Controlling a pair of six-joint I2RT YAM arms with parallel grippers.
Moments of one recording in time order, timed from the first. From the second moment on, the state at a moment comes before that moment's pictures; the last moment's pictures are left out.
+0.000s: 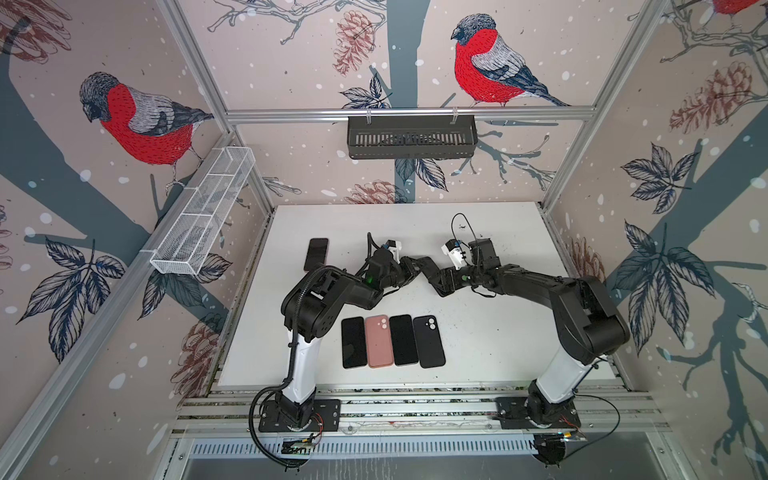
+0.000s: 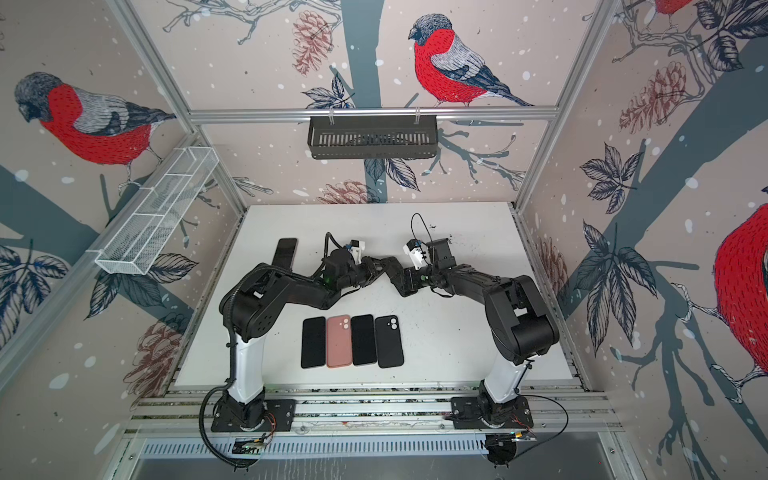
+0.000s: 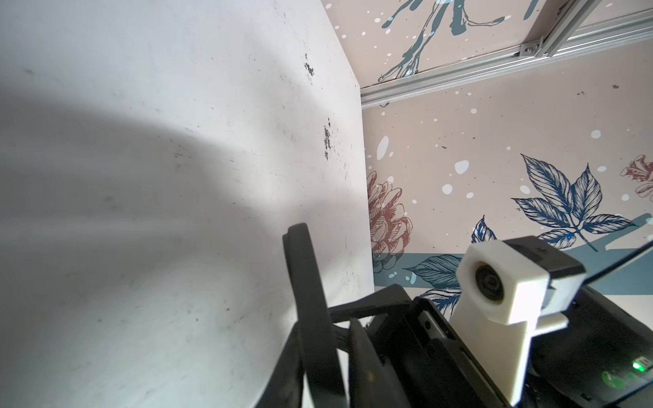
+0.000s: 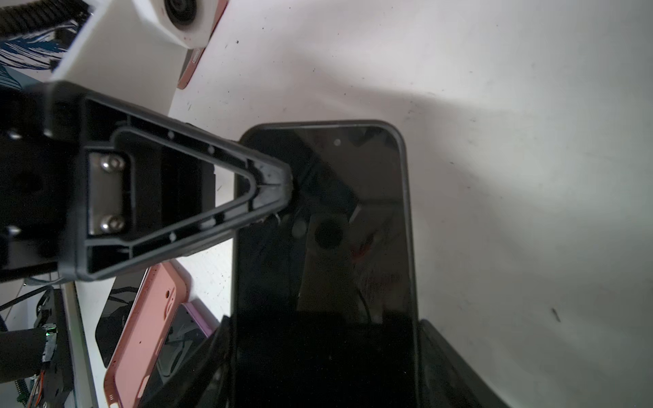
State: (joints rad) left arm -0.57 2.06 0.96 0.82 0.47 -1.20; right arm 0.38 1.73 0.93 -0.03 -0.58 0.10
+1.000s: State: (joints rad) left arm -0.50 1.93 1.08 1.27 0.52 -1.55; right arm 0.21 1.01 0.39 0.62 -0.79 0.69
